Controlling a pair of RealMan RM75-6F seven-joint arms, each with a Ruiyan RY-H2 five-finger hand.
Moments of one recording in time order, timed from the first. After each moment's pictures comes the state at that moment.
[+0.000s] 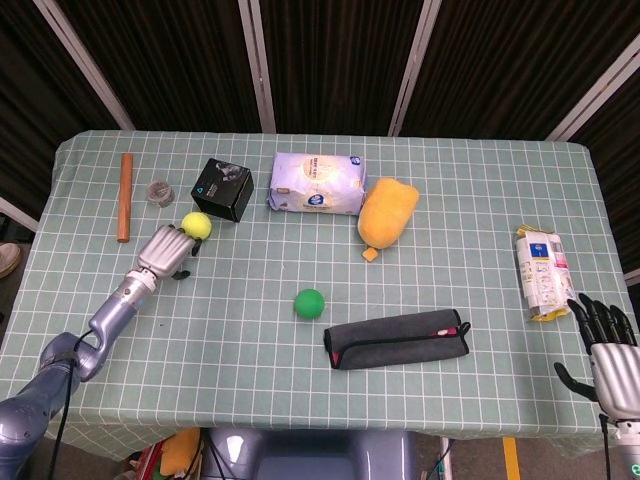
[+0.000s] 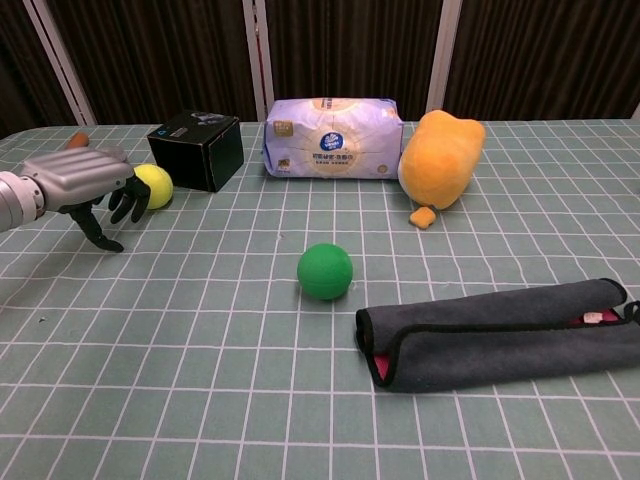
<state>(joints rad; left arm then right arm) -0.79 -1.80 0.01 -0.43 1.59 0.89 -0.27 0.04 -1.07 0.02 -1.56 -1.53 1.49 0.06</state>
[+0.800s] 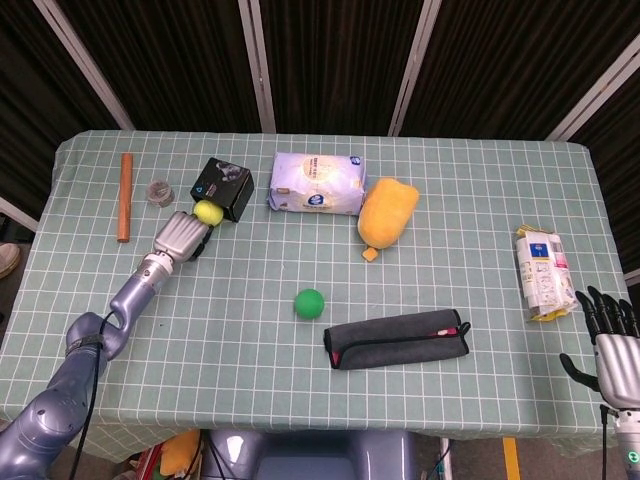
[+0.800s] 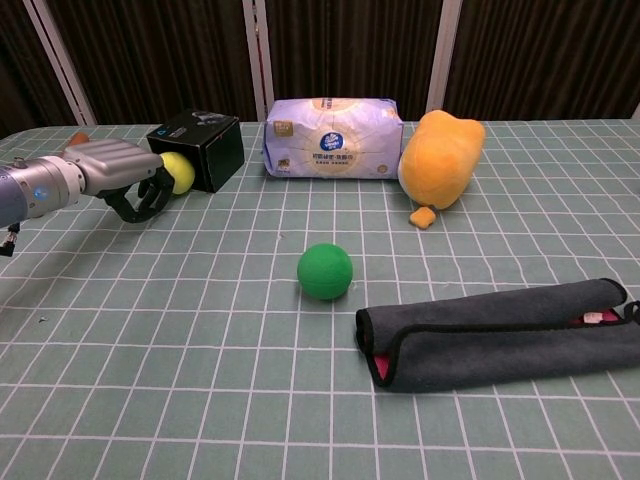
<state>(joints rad) -0.90 -1.92 0.02 -0.22 1.59 0.76 -0.37 0.06 -1.08 0.06 -1.57 -1.44 1.44 0.00</state>
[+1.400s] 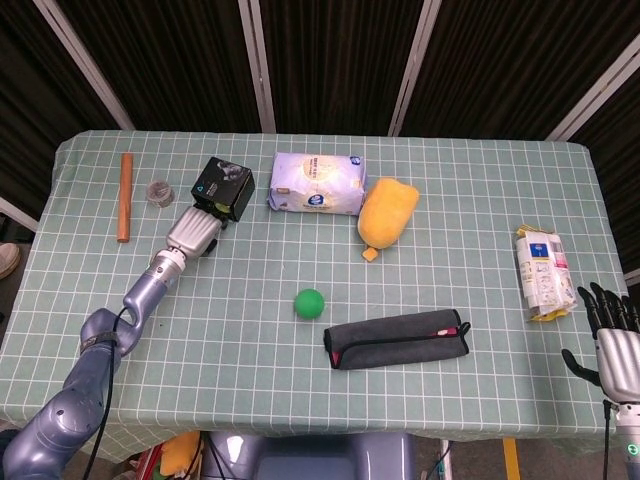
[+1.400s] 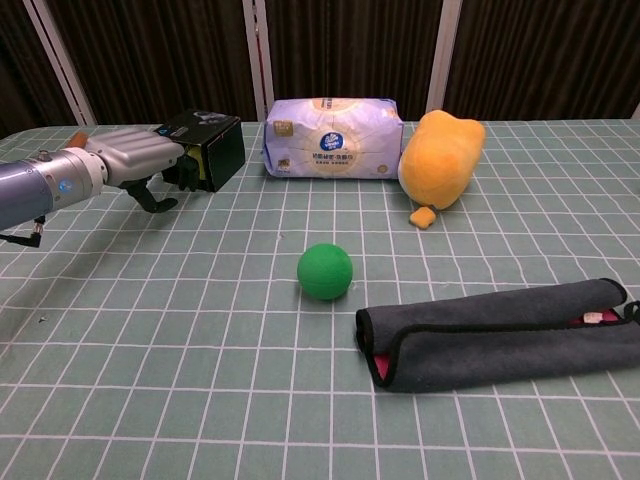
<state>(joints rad) -0.94 -1.98 0.01 -0.16 1.57 0.79 -0.37 0.08 -1.08 0.07 -1.57 -1.41 1.41 -0.02</state>
